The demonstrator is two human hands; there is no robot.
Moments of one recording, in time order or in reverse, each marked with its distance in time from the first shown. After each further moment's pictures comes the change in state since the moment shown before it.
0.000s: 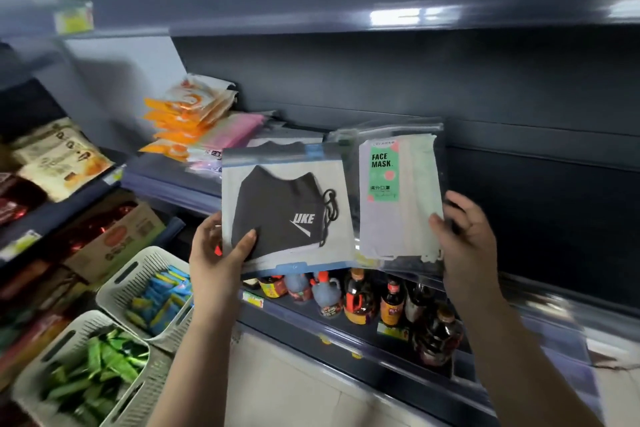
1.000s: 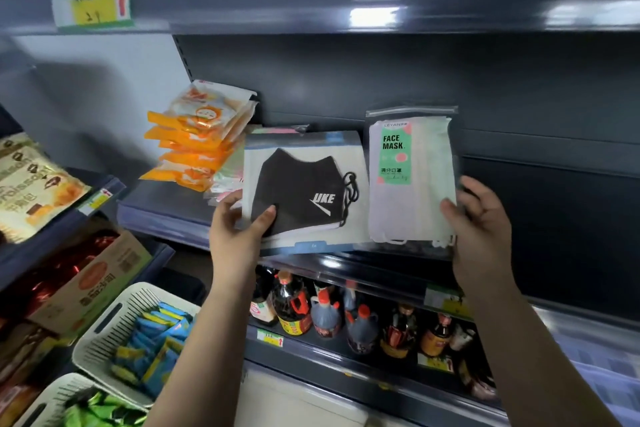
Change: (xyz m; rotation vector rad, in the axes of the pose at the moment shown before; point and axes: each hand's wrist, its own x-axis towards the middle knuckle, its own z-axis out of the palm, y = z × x) left_hand 0.176 -0.014 -0.028 -0.003 -0.110 -0.082; right_hand 0.049 0.029 0.157 0.066 0.164 -0.072
